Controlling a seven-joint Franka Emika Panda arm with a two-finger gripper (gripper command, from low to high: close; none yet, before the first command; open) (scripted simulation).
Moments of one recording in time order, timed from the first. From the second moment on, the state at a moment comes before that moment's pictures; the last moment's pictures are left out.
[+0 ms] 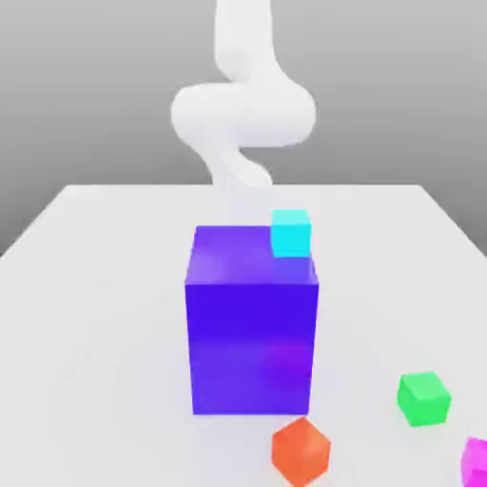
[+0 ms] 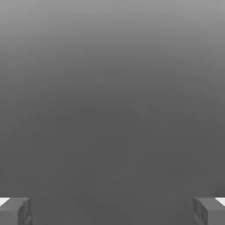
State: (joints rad) arm 0.04 -0.71 0.00 -2.29 0.00 2.32 0.74
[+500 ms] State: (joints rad) arm 0.23 -0.16 0.05 -2.22 0.02 2.45 0.39
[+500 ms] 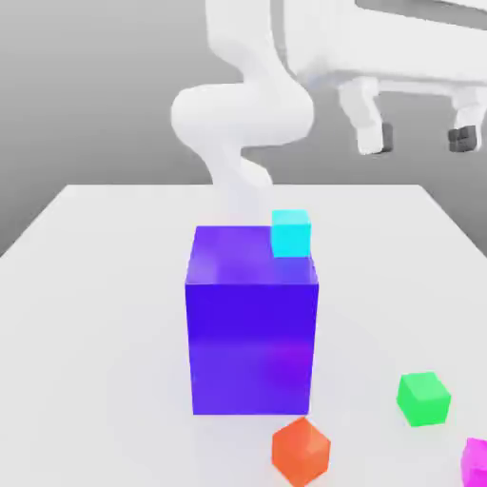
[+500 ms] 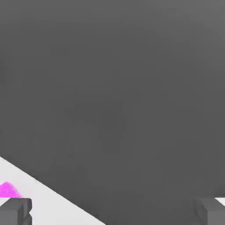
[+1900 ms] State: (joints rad) arm 0.42 0.13 0.17 -2.49 -0.04 2.62 0.23
